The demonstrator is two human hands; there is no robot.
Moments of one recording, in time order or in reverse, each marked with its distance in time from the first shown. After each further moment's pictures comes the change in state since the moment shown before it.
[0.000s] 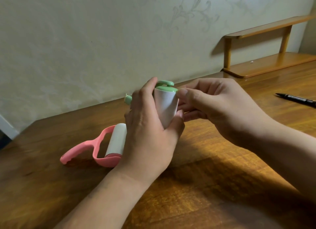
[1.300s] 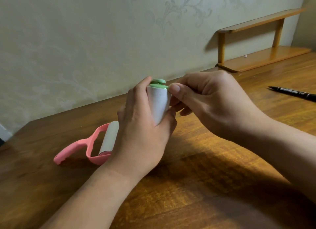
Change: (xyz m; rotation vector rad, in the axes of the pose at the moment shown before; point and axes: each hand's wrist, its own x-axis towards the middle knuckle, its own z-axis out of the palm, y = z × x) left_hand 0.001 -0.003 -0.005 0.050 -0.078 -0.045; right_hand -0.006 0.001 -0.003 -0.650 0.093 -0.193
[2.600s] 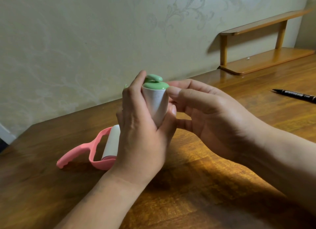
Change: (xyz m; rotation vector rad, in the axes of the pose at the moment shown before) left_hand -0.003 0.004 0.004 -0.065 0.155 0.112; right_hand -0.004 -0.013 0.020 1.024 -0.117 0.419
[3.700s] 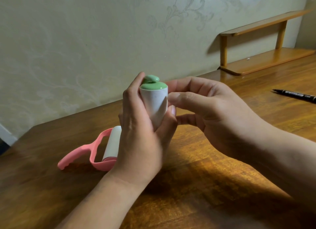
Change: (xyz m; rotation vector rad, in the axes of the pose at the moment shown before) left_hand -0.001 -0.004 -0.002 -0.070 -0.015 -0.032; right_hand -0.004 -0.006 0.002 -0.170 0.016 -0.141
